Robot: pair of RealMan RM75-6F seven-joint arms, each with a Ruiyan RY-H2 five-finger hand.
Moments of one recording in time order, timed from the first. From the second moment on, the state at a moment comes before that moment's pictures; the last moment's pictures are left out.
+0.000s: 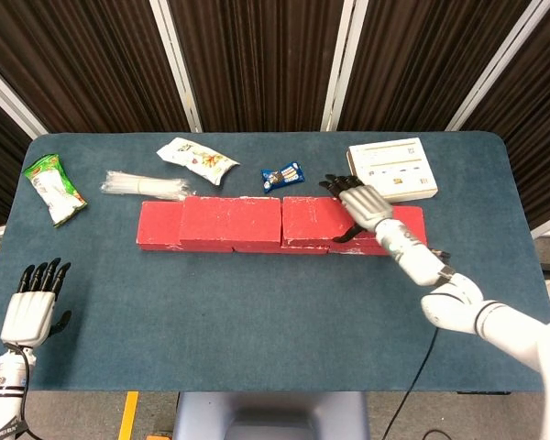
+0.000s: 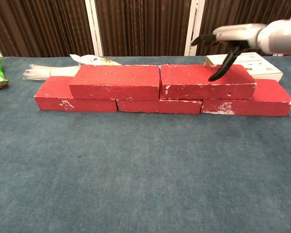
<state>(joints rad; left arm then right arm) -0.22 -1.38 -0.06 -1.24 1.38 1.31 0.15 0.94 -1.35 0.18 -1.13 -1.31 0.62 0.28</state>
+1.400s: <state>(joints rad) -0.23 -1.37 -0.06 -1.27 1.37 1.29 0.18 0.86 -1.52 0.15 -0.78 -1.33 0.63 0.32</state>
